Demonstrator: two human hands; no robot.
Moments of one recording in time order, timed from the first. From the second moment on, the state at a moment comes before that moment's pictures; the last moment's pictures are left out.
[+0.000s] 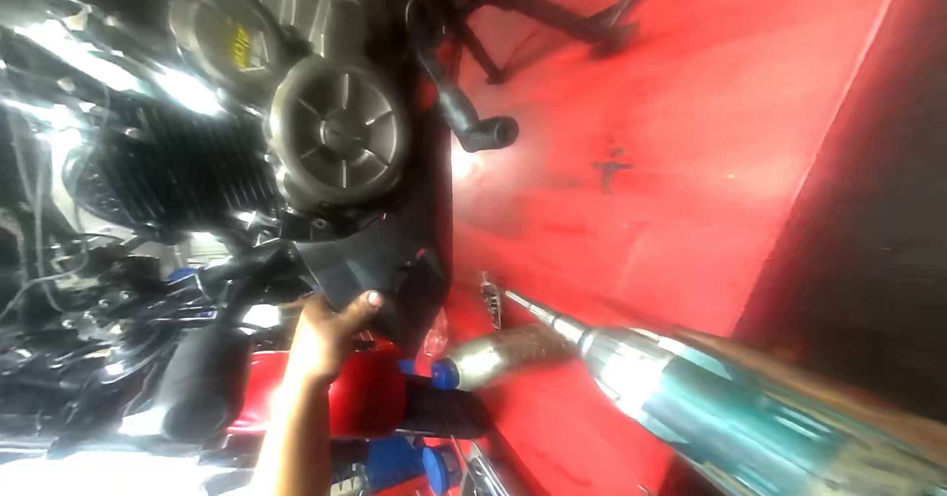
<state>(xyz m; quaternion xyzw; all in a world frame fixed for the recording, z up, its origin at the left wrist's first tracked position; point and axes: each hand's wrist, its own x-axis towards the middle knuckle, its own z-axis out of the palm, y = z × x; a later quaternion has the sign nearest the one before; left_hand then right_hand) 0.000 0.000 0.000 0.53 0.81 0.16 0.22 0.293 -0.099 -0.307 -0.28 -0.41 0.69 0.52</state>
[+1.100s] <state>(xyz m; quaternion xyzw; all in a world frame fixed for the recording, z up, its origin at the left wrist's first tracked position) -0.029 0.034 -0.031 0.62 0.71 0.23 0.24 0.295 -0.113 -0.343 -0.37 -0.48 0.59 0.54</state>
